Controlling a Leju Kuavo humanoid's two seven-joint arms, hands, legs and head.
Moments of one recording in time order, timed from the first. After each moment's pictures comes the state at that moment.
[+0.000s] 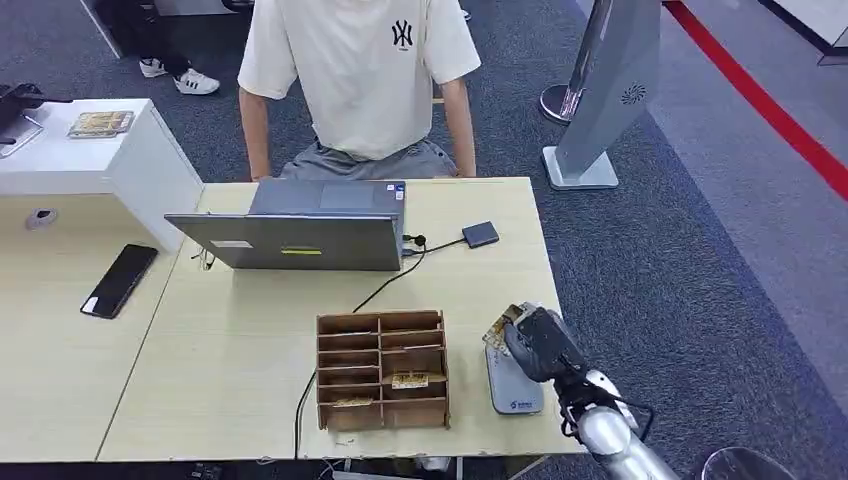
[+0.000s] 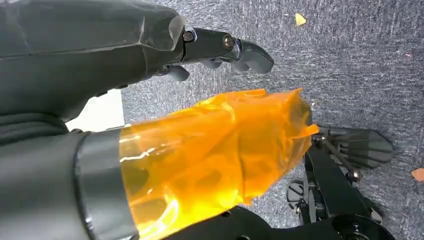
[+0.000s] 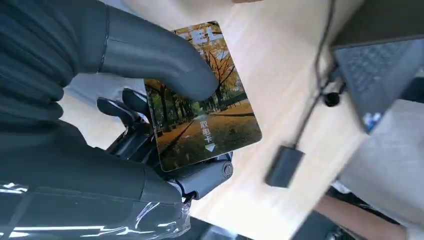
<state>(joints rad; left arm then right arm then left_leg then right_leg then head) -0.07 0.08 -1.22 -0.18 1.24 0.24 0.02 -0.04 -0.20 0.33 -1.36 0.07 -0.26 -0.08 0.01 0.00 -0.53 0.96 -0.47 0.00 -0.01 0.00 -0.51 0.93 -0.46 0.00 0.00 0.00</state>
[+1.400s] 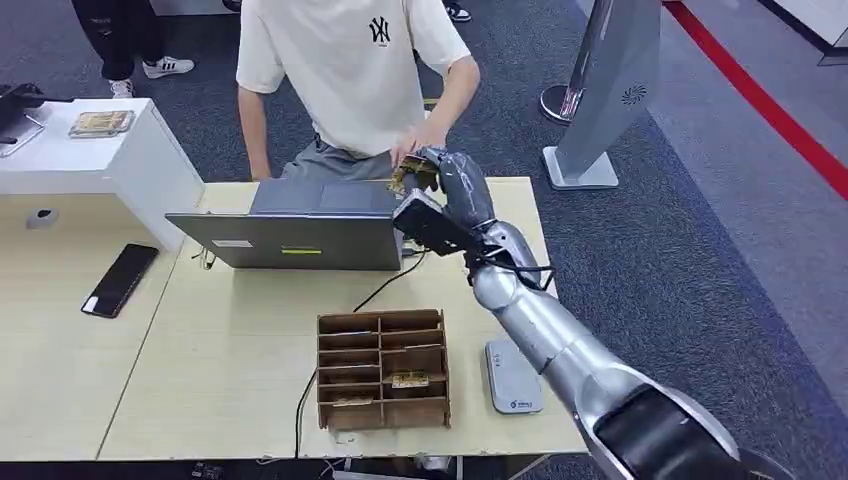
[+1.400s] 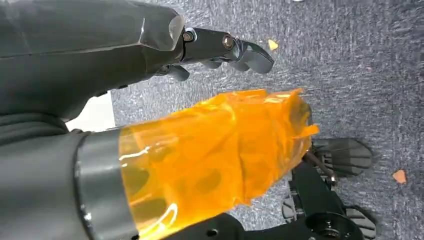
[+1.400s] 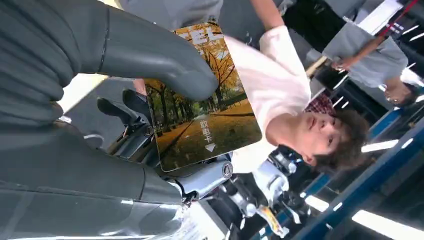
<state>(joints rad) -0.15 0.08 -1.21 -0.18 1.09 0.26 0.07 -0.74 0.08 0.52 -0.87 0.38 -0.45 -0.34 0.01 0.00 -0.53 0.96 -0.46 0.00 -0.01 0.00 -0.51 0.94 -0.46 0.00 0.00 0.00</state>
